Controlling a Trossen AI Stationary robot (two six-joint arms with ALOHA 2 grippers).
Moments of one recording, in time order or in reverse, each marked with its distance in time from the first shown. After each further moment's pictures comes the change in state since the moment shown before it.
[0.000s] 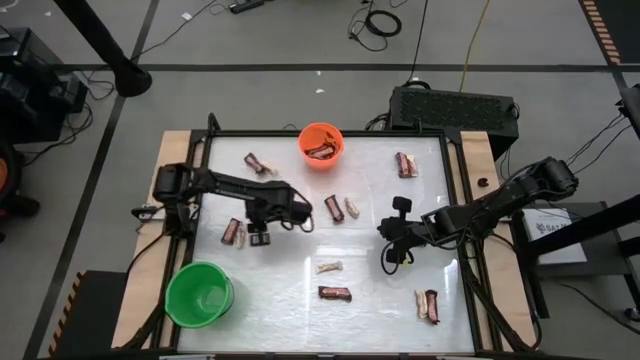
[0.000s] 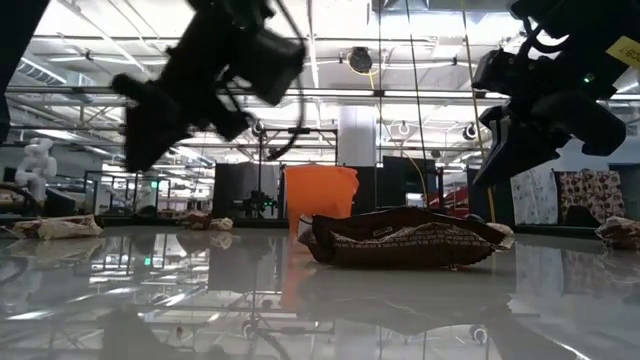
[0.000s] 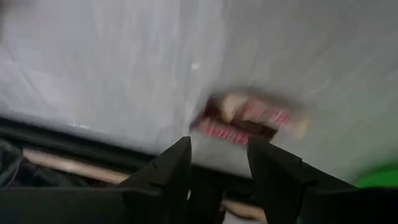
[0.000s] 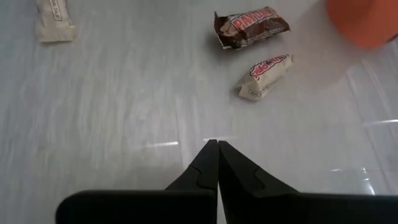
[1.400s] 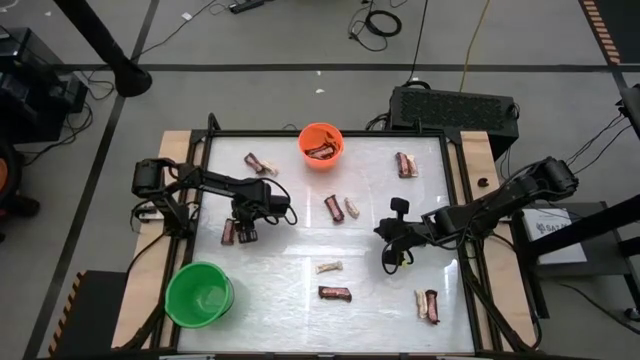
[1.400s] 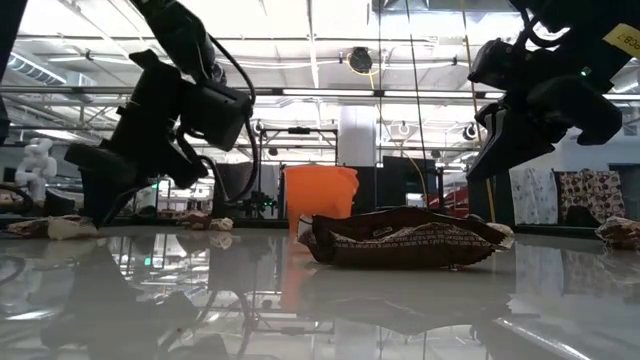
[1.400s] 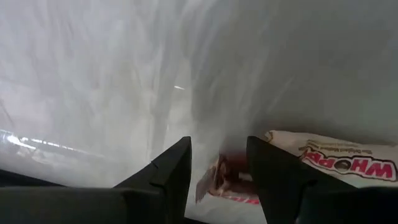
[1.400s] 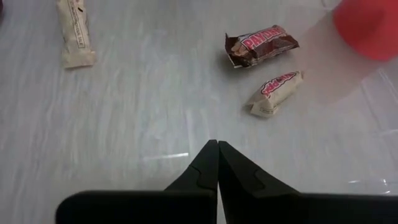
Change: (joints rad) left arm 0.106 -0.152 -0.426 0.411 0.008 0.048; right arm 0.000 0.000 0.000 0.064 -0.028 0.003
